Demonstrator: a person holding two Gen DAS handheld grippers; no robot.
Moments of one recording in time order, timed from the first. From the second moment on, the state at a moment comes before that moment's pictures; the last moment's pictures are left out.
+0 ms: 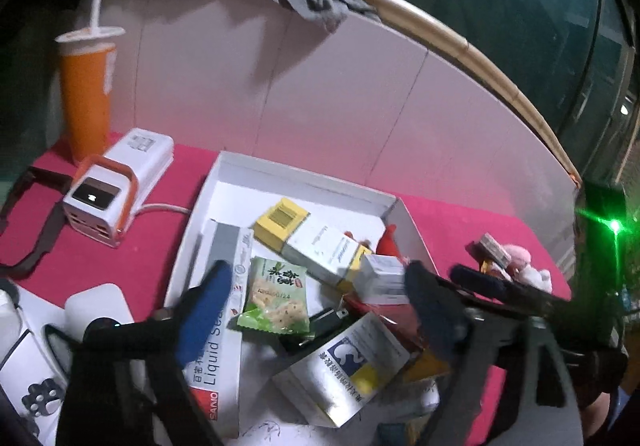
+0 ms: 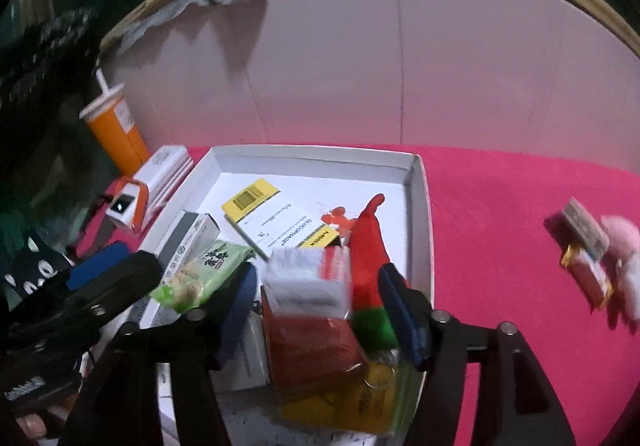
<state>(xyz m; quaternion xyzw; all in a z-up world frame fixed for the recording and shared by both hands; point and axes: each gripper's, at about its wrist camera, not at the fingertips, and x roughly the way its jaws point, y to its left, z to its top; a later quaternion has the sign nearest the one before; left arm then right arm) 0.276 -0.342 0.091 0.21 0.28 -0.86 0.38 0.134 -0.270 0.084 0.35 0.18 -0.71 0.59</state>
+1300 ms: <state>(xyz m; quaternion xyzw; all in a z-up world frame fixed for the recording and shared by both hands) 0.115 -0.213 0.098 0.32 0.17 -0.89 0.25 -0.035 -0.076 0.069 0.39 0.04 -0.81 0.43</state>
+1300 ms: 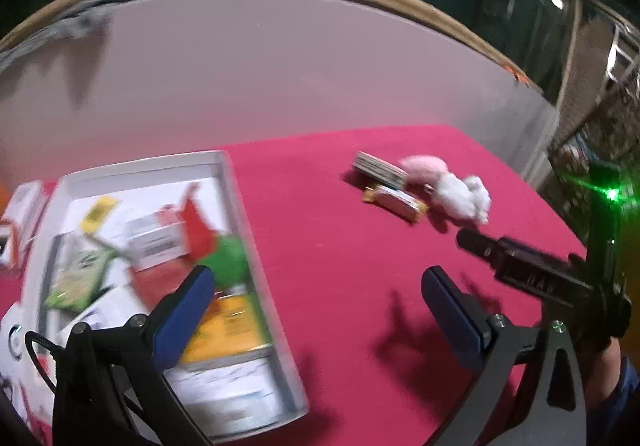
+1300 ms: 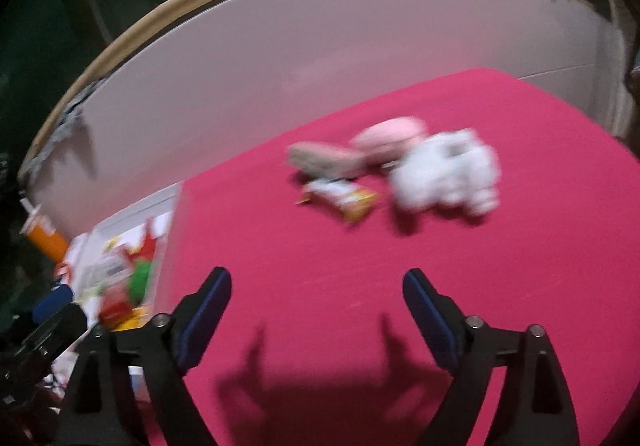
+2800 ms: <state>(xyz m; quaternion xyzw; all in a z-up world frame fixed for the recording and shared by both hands) -0.093 -0.219 0.004 0.38 0.20 -0.82 0.38 -0.215 -0.034 0.028 0.41 0.05 -0.83 0.38</state>
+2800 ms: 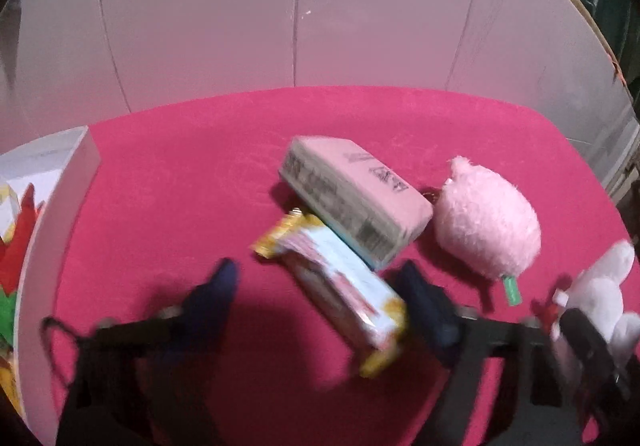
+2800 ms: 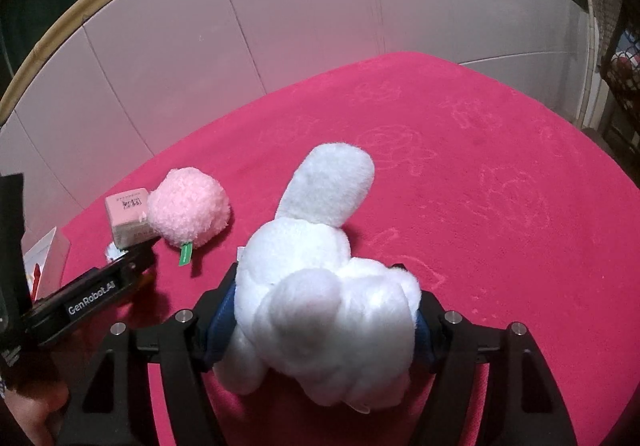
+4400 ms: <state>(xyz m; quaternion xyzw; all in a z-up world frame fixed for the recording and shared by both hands) 0.089 -0.179 0.121 0.22 0.18 -0.92 0.25 -0.033 -0.051 0.149 0.28 0.04 -0.83 0.48</state>
